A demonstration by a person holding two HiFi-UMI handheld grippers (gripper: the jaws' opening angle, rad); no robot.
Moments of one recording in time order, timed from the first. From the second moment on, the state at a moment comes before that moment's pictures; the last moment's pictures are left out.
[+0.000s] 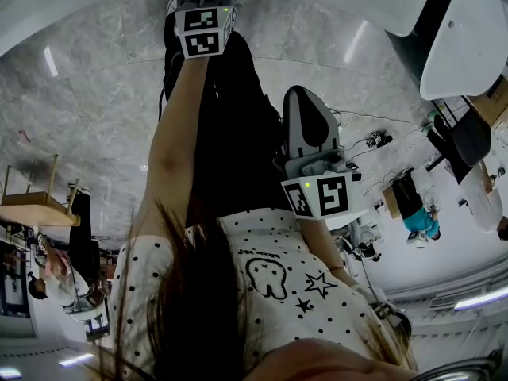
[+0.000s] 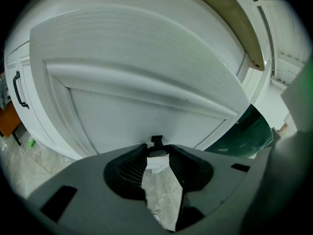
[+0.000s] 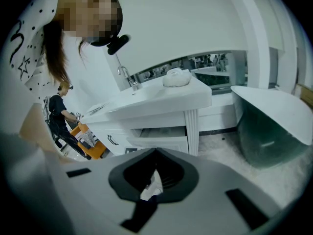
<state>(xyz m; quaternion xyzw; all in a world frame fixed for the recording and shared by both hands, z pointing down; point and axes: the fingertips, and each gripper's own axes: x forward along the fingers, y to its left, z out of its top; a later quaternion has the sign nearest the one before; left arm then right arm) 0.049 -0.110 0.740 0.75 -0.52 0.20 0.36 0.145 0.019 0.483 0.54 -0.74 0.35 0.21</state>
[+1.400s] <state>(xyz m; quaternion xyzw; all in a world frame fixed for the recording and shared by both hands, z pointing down) 0.050 -0.129 0.735 0.75 -0.52 0.20 0.36 0.151 0.019 0.481 0.55 -0.73 0.35 0.21</state>
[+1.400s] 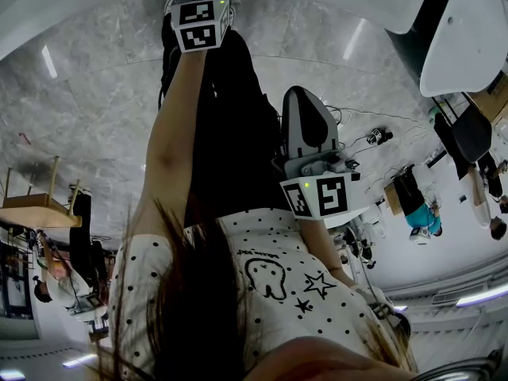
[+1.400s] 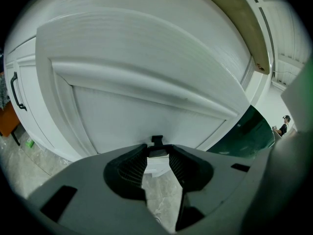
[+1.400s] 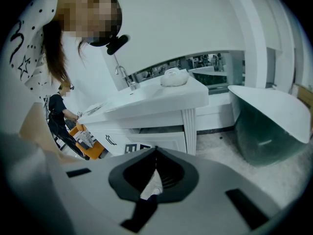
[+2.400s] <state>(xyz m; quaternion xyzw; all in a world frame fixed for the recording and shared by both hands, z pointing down) 0.054 -0.149 0.740 0.75 -0.52 0.19 0.36 0.159 0.006 0.488 0.55 -0.73 0.36 0.21</state>
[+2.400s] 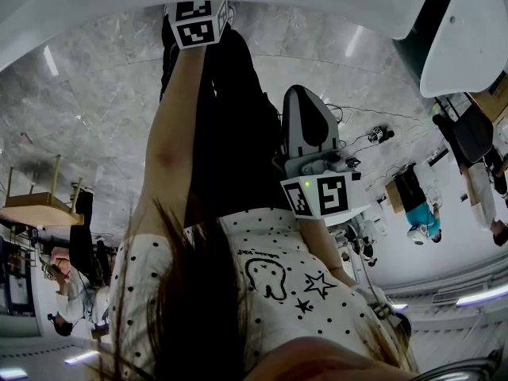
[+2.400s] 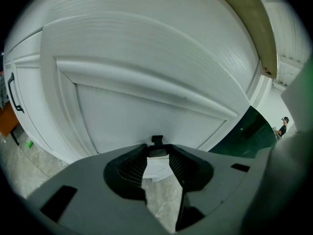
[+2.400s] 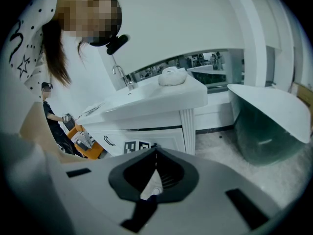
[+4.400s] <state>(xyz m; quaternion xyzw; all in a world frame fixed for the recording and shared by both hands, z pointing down) 0.054 -0.159 0.742 0.73 -0.53 0.17 0.39 0.156 0.031 0.487 0.55 -0.72 0.36 0.21</state>
